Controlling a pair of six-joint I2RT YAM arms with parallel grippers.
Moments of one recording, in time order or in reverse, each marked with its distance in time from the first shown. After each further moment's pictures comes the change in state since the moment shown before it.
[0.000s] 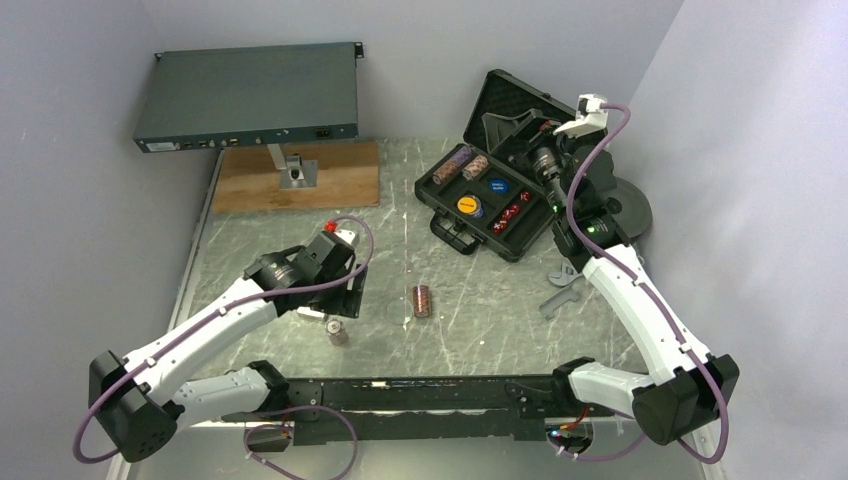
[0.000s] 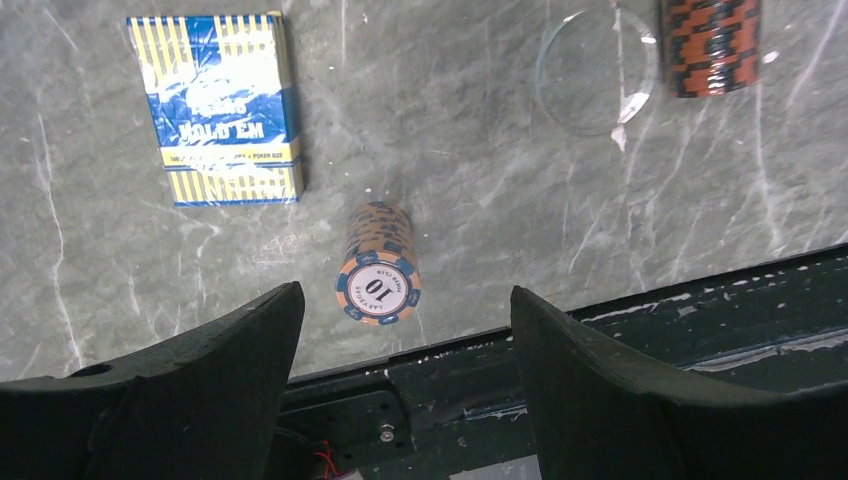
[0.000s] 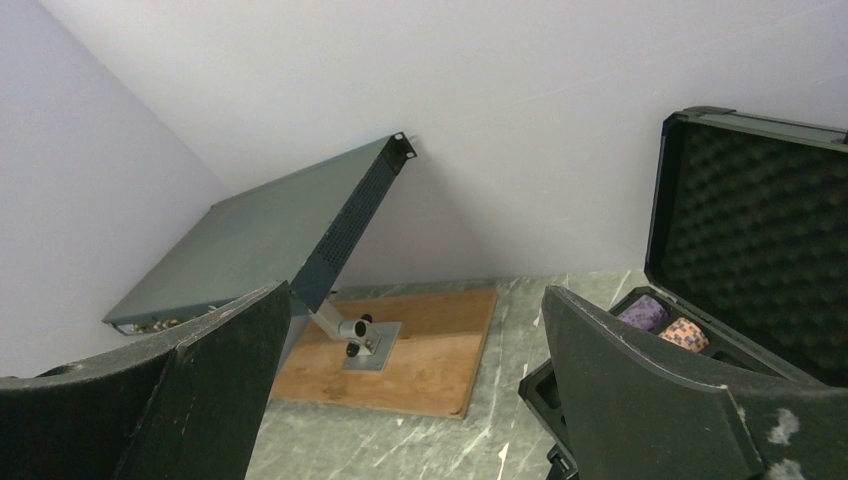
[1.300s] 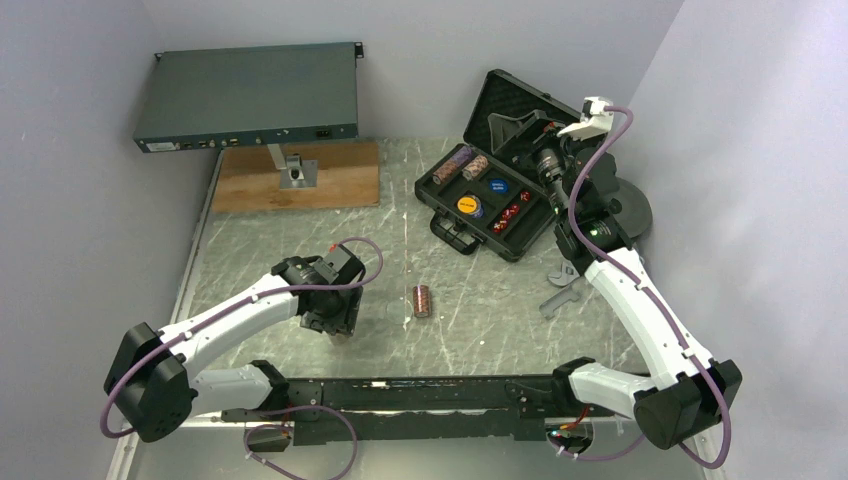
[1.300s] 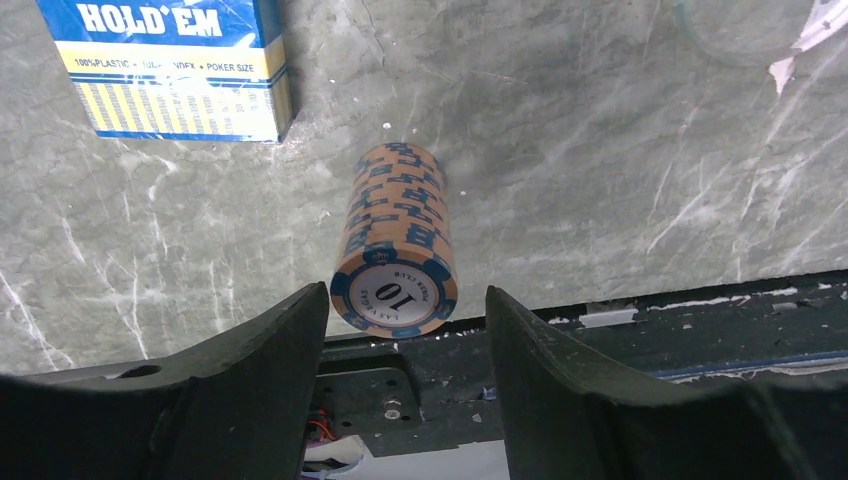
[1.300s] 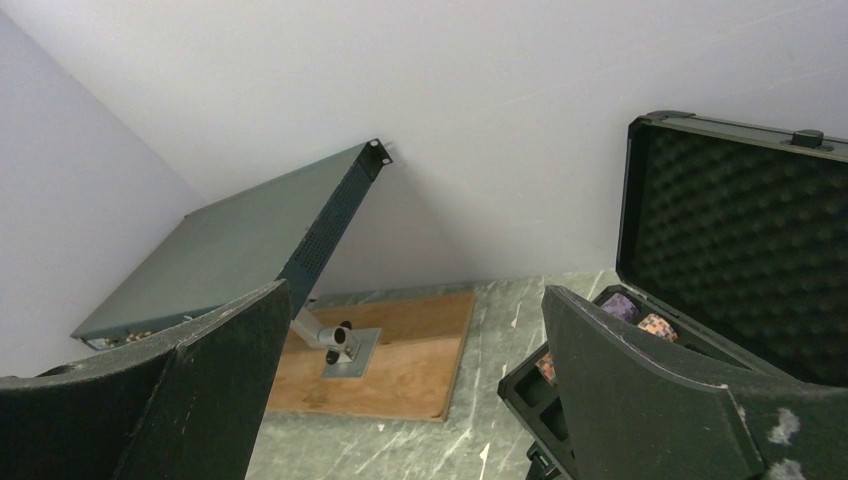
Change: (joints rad) left arm 0.009 0.120 -0.129 0.000 0.050 -0.054; right arm 0.000 -0.021 -0.006 -0.022 0.051 -0.023
